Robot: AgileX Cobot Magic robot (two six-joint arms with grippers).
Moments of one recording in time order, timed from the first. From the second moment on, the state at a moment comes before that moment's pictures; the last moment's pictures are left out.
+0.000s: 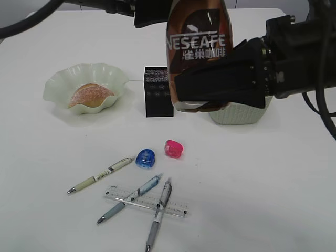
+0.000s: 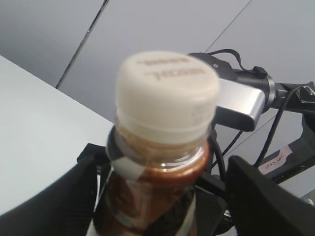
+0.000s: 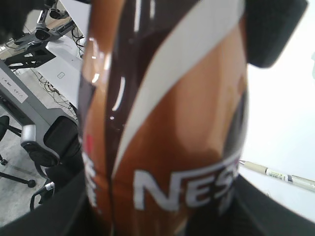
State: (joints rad) left arm -0.48 1.63 -1.37 -1.47 1.09 1.01; right arm 0.21 1.38 -0.94 1.46 1.17 -1.49
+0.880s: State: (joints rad) left arm -0.50 1.67 -1.37 -1.52 1.08 1.04; right arm 0.21 1.38 -0.94 1.46 1.17 -1.49
